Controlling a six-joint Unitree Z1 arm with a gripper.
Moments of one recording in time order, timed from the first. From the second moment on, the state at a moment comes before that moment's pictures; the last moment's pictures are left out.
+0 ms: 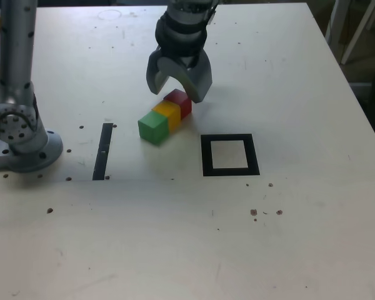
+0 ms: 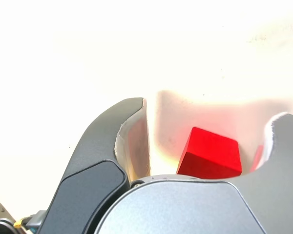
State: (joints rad) arm 0.30 1.92 -1.21 1.01 0.33 0.65
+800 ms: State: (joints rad) arm 0.30 1.94 -1.20 0.94 0.33 0.64
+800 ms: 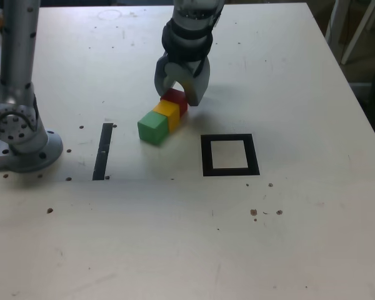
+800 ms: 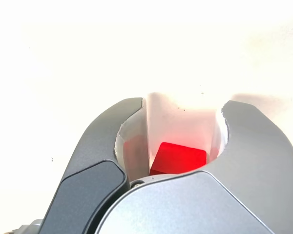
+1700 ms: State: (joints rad) arm 0.18 2.01 -1.58 1.28 0.24 0.30
